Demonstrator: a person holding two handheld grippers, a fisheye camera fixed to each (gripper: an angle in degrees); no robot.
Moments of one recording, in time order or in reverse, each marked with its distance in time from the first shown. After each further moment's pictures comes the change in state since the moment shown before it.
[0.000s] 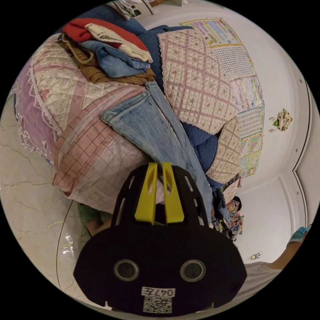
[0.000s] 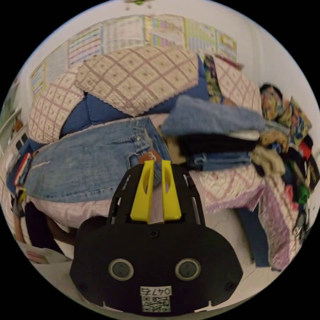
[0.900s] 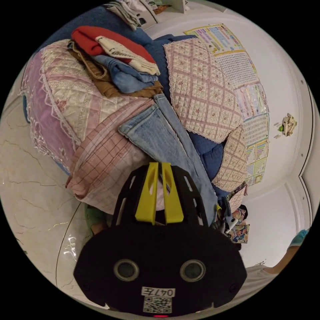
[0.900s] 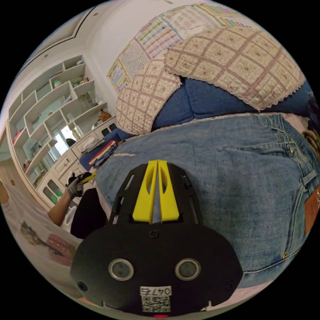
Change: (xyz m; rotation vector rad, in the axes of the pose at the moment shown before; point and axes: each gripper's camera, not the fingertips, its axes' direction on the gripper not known) left arm -0.036 0.031 -0.067 0.077 -0.071 -0.013; right arm -0.180 0.061 0.177 0.043 -0.874 -0.218
